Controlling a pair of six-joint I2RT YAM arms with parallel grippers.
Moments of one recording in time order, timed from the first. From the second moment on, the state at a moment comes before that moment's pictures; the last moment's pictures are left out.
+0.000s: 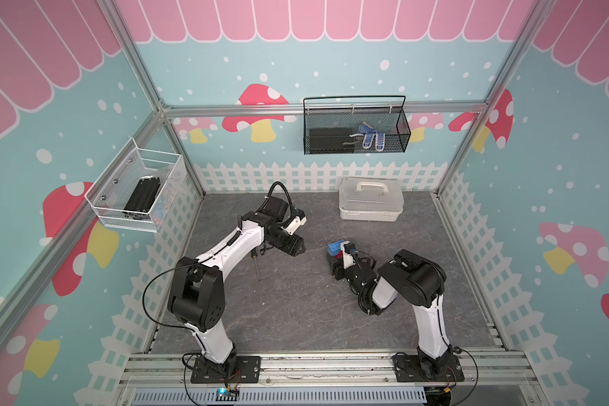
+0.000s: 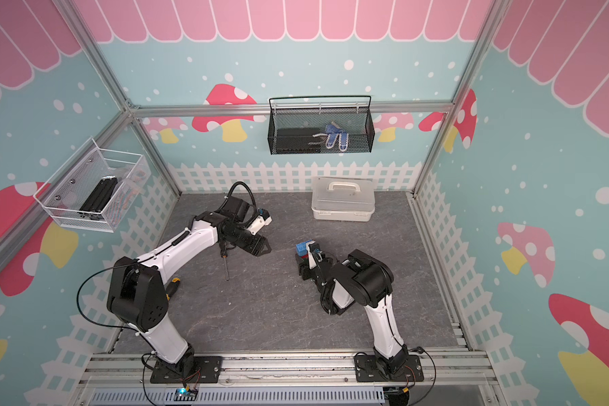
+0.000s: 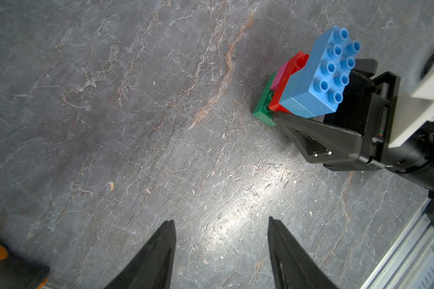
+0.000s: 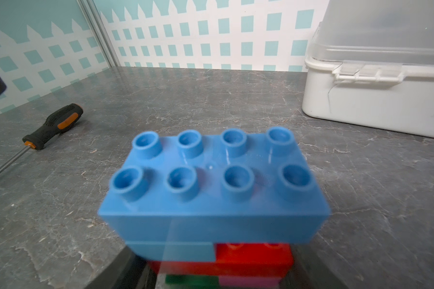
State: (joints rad) left arm -0.36 1.74 1.40 -0.82 0.35 0.17; right arm 0.67 2.07 0.55 1.33 0.19 0.17
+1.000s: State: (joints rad) left arm -0.40 1.70 1.38 -0.81 0.36 0.13; right arm 0.67 1.20 0.89 -0.46 0.15 0.36
